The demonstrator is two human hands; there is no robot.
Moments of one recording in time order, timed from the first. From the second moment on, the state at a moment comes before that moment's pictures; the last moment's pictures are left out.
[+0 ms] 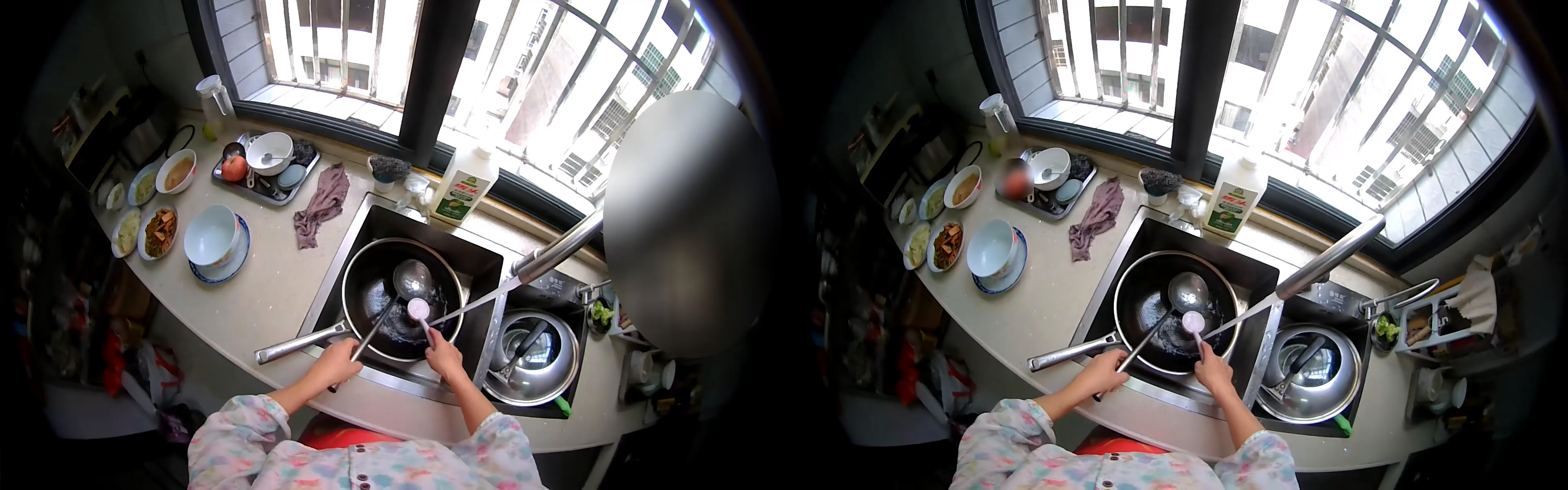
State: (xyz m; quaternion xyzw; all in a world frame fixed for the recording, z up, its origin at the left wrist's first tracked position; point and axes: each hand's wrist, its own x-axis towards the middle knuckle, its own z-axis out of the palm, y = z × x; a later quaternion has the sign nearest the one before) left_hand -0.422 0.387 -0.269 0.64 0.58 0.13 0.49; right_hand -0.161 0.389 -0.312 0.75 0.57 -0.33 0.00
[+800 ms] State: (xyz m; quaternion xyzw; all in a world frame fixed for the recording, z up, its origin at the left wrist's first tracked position) left_hand -0.492 0.396 -0.252 0.75 0.58 0.20 0.23; right_hand -0.161 0.389 -0.283 0.63 0.67 -0.35 0.17
